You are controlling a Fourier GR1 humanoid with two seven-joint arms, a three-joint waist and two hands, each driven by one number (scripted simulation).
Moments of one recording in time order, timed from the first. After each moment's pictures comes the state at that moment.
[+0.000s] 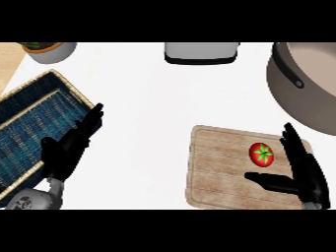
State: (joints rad) left arm -0.11 0.33 -0.26 -1.47 0.20 0.04 0.08; right arm 0.09 -0.29 0.13 -1.48 -0.13 -0.26 0.07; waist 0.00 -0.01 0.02
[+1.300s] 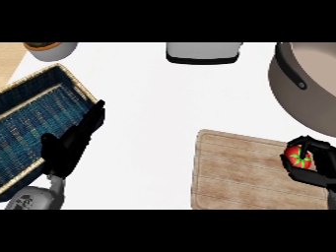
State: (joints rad) left arm -0.12 0.29 -0.23 -1.50 0.17 0.00 0.12; right arm -0.10 -0.41 -0.05 -0.97 -0.20 0.11 -0.49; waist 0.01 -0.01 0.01
